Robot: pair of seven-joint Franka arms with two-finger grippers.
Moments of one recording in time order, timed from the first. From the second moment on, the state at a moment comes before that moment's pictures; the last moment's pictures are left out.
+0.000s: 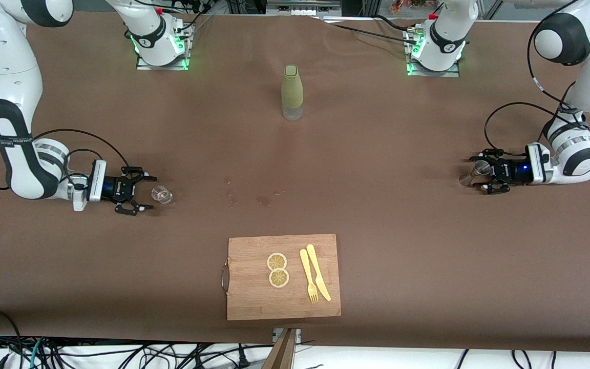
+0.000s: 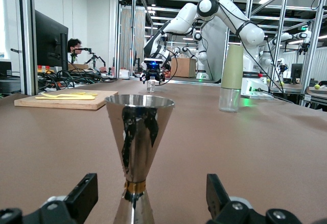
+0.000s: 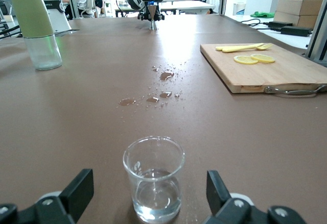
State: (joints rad) left arm 0.43 0.98 0.22 -1.70 -1.12 1.27 2.75; right arm -0.21 0.79 -0.06 -1.79 1.16 1.74 -2.59
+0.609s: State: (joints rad) left arm 0.42 0.98 0.22 -1.69 -1.12 1.27 2.75; right arm -0.20 0.85 -0.05 -1.78 1.24 1.73 -2.66
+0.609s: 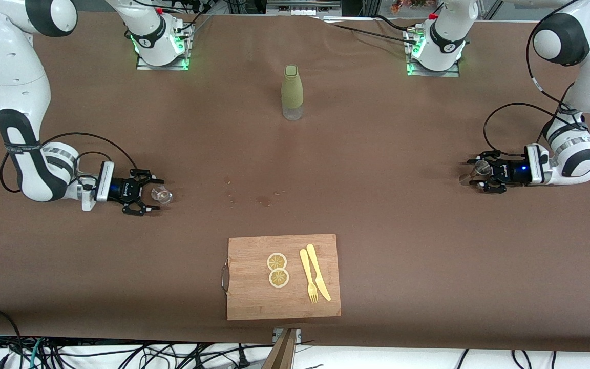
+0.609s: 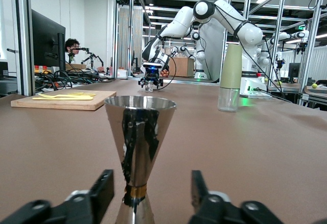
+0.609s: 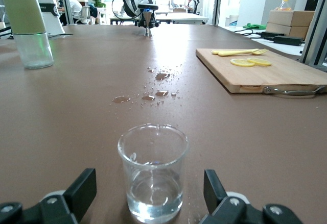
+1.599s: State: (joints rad) left arm 0.34 0.99 0.16 -1.65 -1.14 1.28 2.74; right arm -0.16 0.87 -0.05 -1.78 1.29 1.69 -2.70
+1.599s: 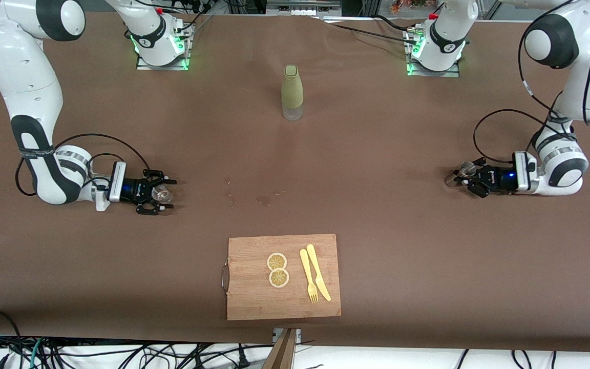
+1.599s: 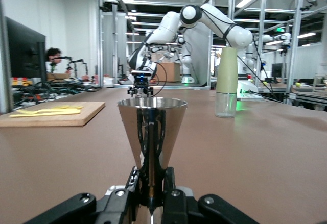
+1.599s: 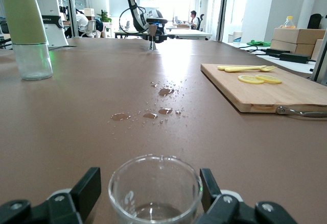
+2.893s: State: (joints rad) left arm -0.11 0.86 -0.06 -1.84 -1.71 1.72 2.69; right arm -0.16 0.87 -0.05 -1.78 1.29 1.68 -2.71
